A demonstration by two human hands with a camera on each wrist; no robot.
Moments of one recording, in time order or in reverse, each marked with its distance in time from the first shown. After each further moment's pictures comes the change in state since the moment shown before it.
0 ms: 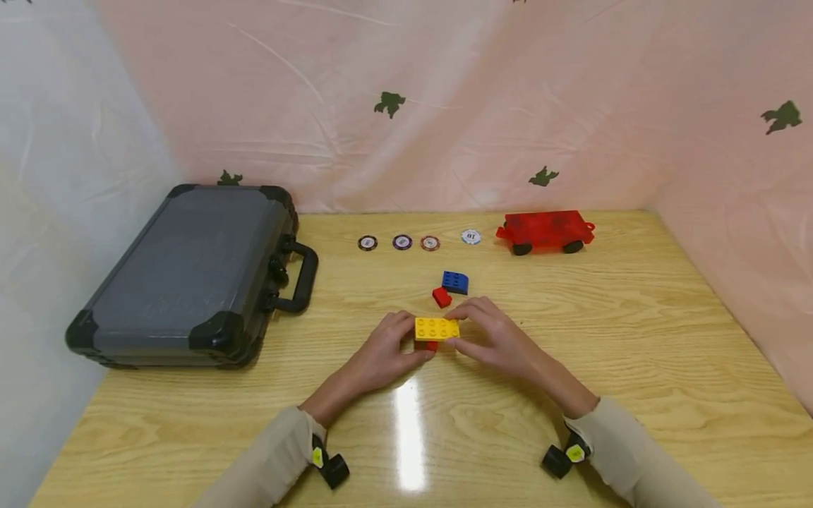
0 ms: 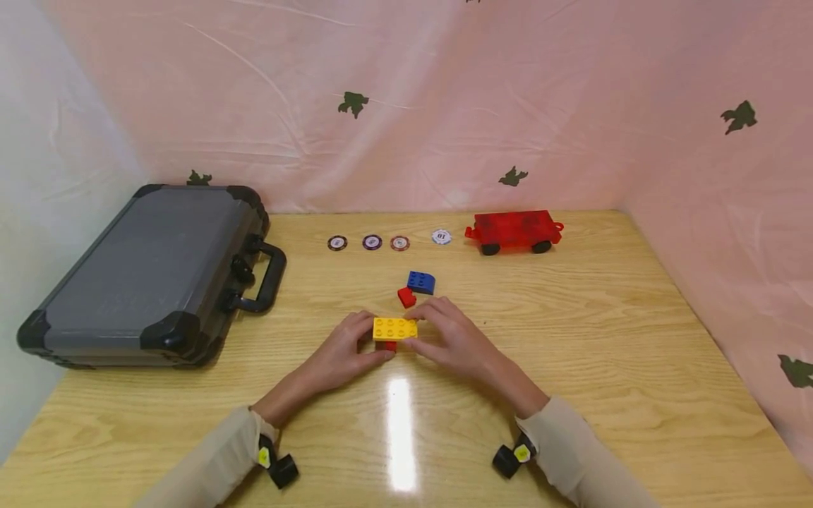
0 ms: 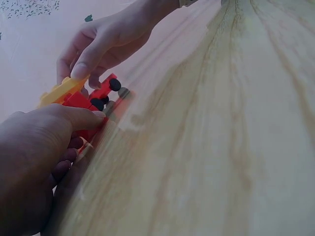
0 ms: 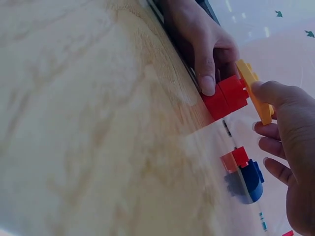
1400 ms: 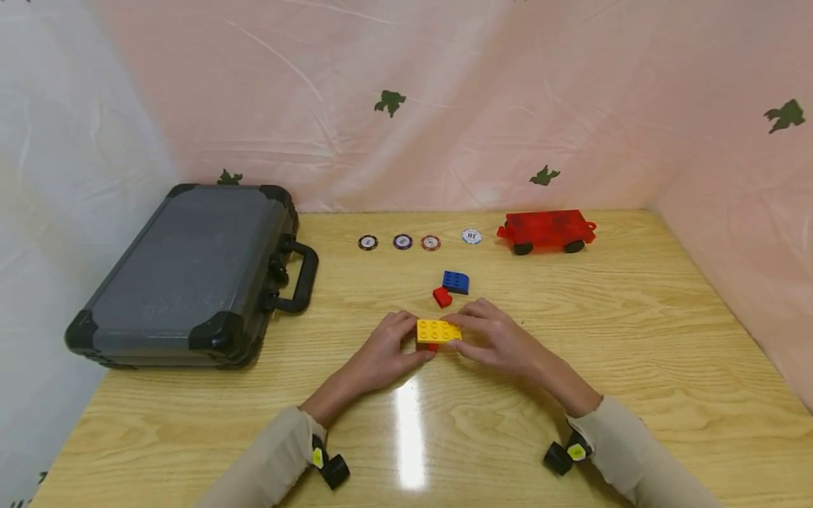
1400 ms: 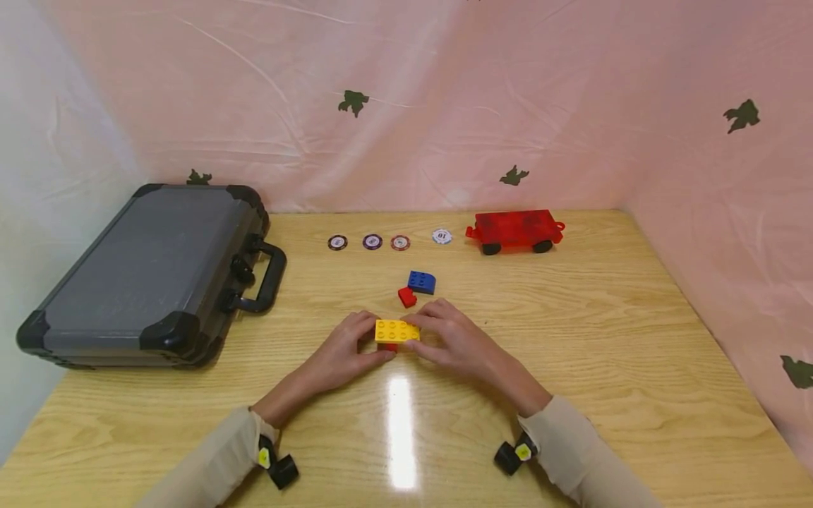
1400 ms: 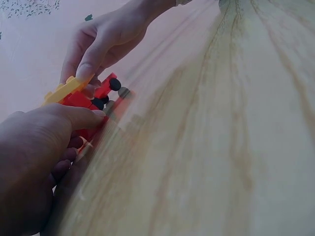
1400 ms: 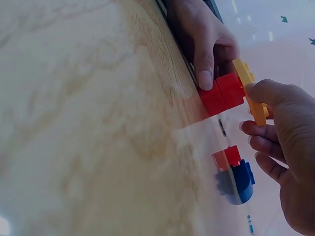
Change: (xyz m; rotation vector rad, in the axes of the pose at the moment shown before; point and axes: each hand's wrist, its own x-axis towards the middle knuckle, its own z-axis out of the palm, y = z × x) left_hand 0.000 -0.002 0.001 -0.014 -0.010 -0.022; right_hand 0.003 -0.006 -0.008 -0.073 -0.122 0.046
